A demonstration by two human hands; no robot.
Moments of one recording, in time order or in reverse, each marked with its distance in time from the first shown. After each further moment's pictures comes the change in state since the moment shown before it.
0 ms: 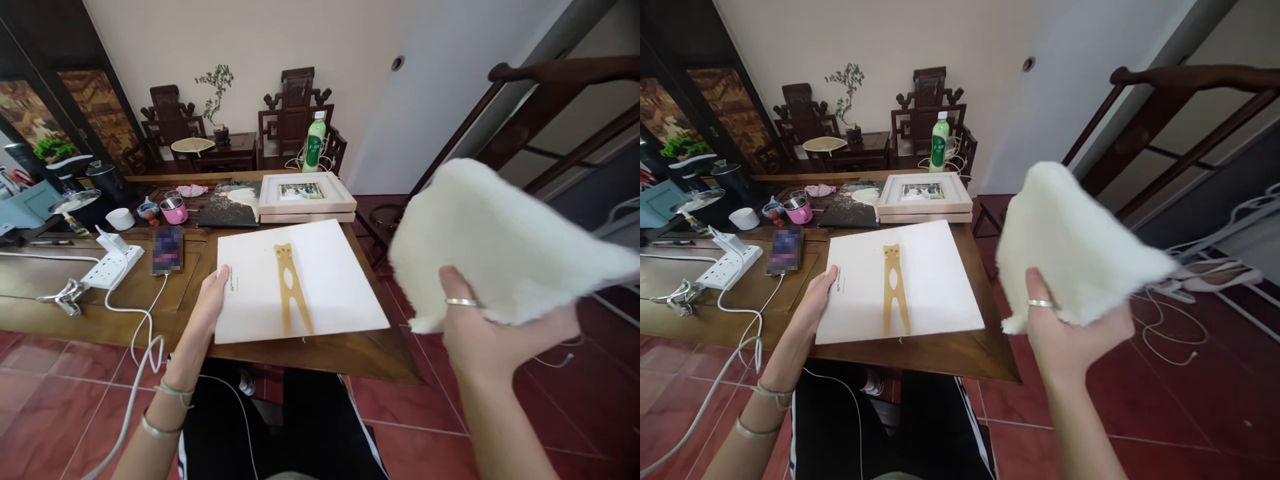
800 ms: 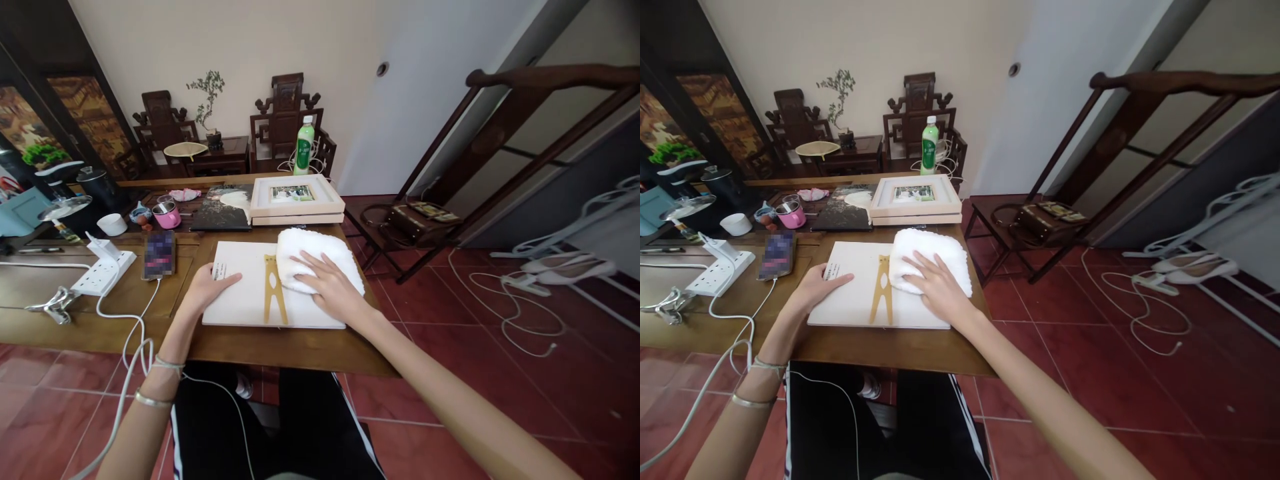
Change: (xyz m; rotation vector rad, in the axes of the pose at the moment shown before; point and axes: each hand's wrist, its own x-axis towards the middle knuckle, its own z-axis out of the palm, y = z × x) left_hand 0.029 0.020 -0.007 0.697 -0.037 0.125; right_hand -0.029 0.040 0.071 -0.426 -1.297 -0.891
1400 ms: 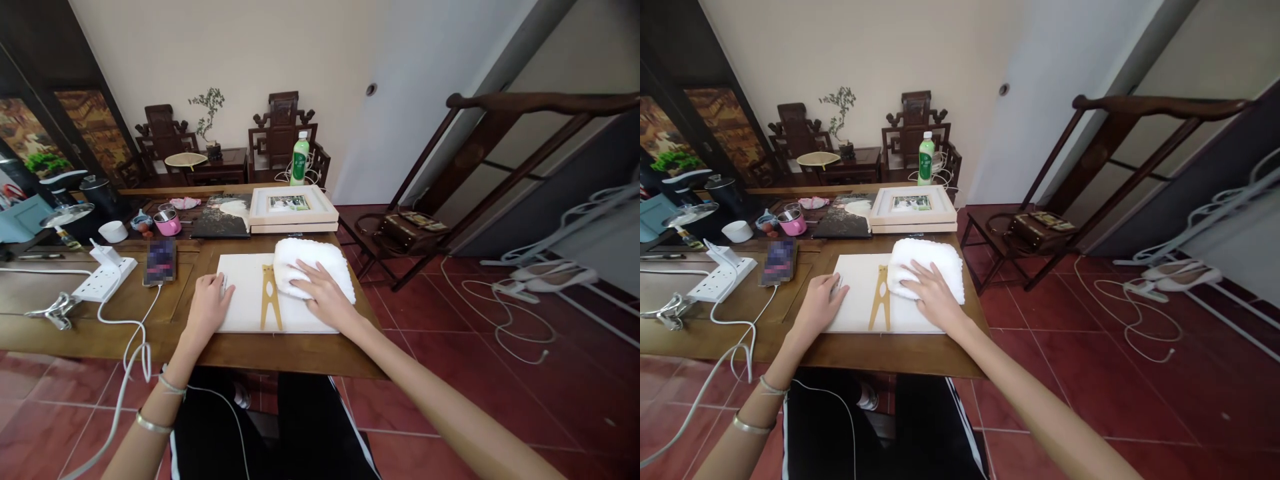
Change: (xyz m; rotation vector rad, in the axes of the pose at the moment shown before) left_hand -0.005 -0.039 0.014 0.681 0.231 0.524; right_hand -0.001 -0.003 0.012 0.094 0.067 0.048
